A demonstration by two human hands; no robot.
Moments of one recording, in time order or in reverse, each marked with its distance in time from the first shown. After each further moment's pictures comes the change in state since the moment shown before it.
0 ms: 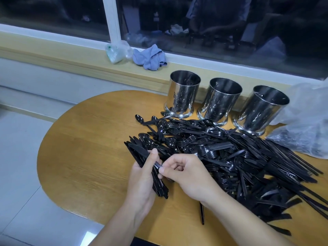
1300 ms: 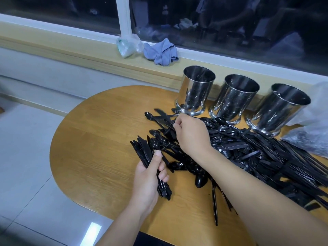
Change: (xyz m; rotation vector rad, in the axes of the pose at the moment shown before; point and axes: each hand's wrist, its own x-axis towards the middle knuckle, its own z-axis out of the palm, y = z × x) left_hand 0.010 -0.003 -0.028 0.060 0.013 0.064; right_hand 0.125 -0.010 0.002 -0.880 0.441 -0.192
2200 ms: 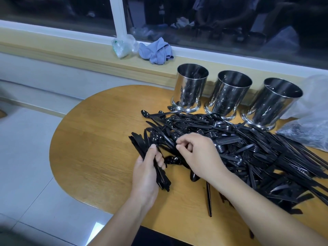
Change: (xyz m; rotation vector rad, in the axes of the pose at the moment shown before) left_hand -0.006 0.003 0.019 -0.038 0.083 -0.038; right_hand -0.081 0.031 -0.030 0.310 -0.107 -0.009
